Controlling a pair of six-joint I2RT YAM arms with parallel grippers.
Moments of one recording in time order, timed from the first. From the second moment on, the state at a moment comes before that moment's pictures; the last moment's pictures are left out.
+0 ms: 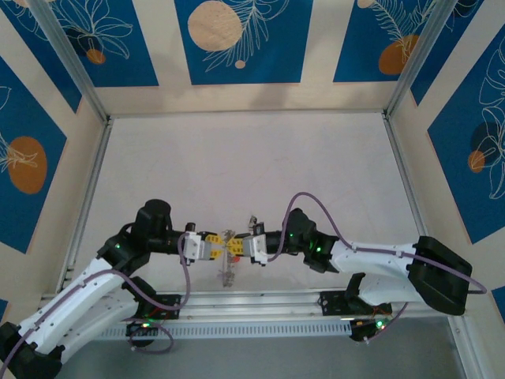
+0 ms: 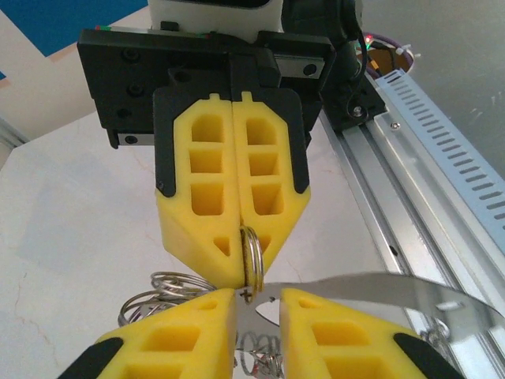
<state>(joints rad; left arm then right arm) -0.65 0.67 0.58 -0.48 0.78 0.84 1.05 1.19 0.45 0.60 -0.51 -0.62</state>
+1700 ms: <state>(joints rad) -0.78 0.73 0.73 -0.69 0.37 0.84 1.06 1.22 0.40 0.67 -0.35 -0.45</state>
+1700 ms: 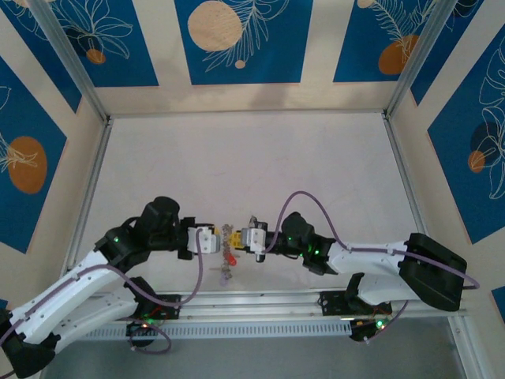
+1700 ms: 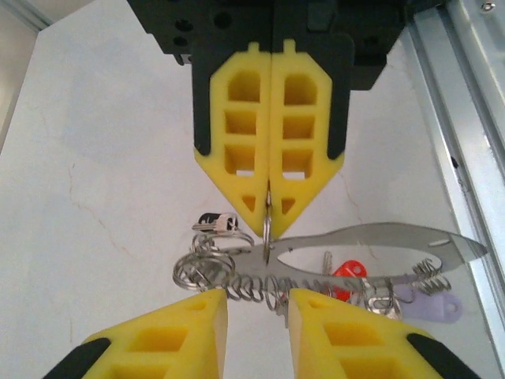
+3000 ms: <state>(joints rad) -0.78 0.65 0.62 -0.43 0.55 0.72 1.04 1.19 0.38 0.85 -0.49 -0.46</state>
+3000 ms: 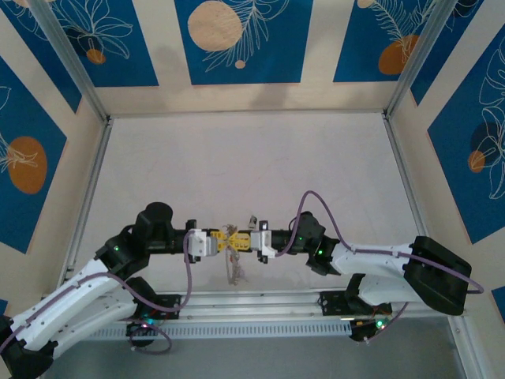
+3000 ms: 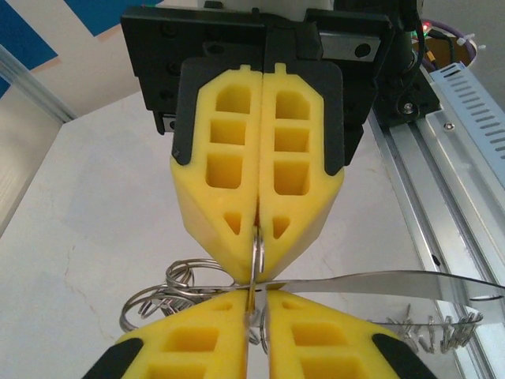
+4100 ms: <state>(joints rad) -0.79 0.72 0.74 -0.60 0.43 0.83 1.02 1.19 0.38 0.73 -0.42 -0.44</state>
